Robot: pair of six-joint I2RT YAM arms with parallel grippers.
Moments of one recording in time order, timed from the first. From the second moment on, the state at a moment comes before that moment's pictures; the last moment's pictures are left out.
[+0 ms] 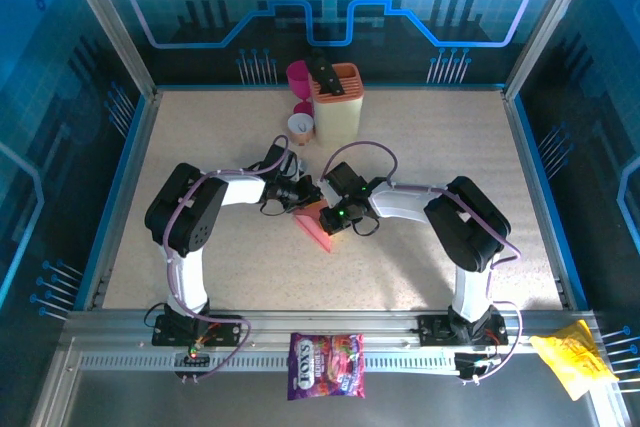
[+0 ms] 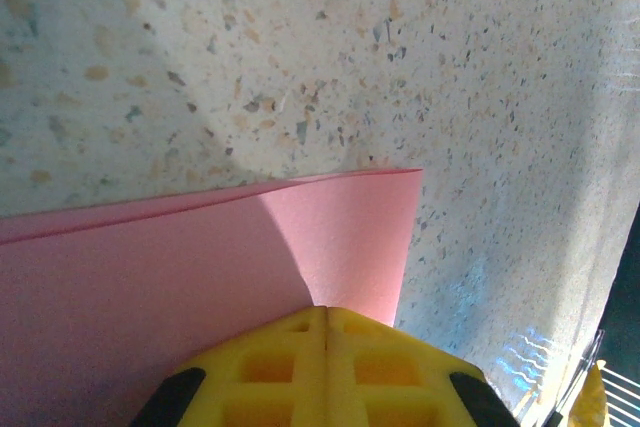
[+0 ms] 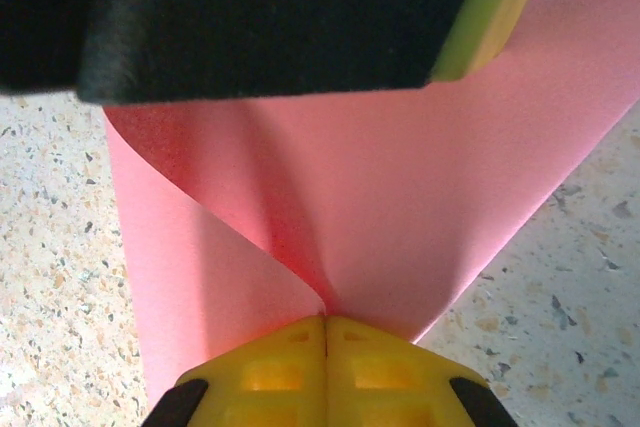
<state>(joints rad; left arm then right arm) -0.40 1.95 1.01 -0.04 0.55 -0.79 0.72 1.87 1.08 -0.34 -0.27 0.26</state>
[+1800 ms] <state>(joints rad) -0.41 1.64 0.70 0.01 0.54 -0.87 0.72 1.88 1.05 -0.27 -0.30 0.26</state>
